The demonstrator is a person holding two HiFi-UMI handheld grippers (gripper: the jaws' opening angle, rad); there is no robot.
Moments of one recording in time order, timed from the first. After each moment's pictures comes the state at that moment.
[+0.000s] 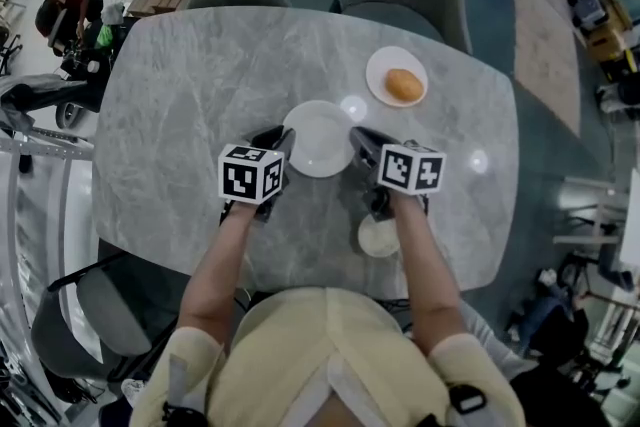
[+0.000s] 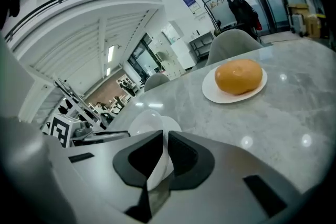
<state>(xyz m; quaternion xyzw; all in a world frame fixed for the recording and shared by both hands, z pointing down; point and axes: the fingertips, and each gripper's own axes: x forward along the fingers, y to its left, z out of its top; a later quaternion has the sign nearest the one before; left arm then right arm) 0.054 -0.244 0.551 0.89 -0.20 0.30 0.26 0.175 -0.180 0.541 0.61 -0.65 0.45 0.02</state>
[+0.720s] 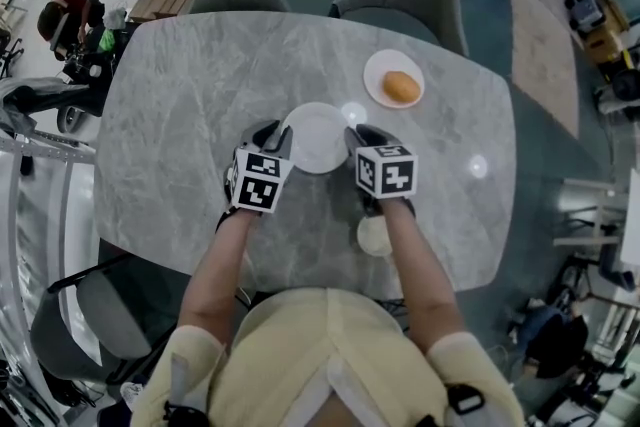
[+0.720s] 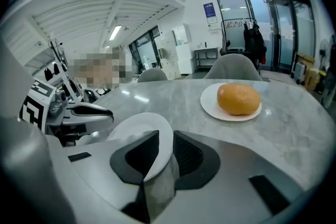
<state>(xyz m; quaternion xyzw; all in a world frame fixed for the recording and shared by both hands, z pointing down) 0.051 -0.257 0.542 0.91 -0.23 0.33 0.09 0.181 -0.185 0.549 0.68 -0.62 0.35 0.18</state>
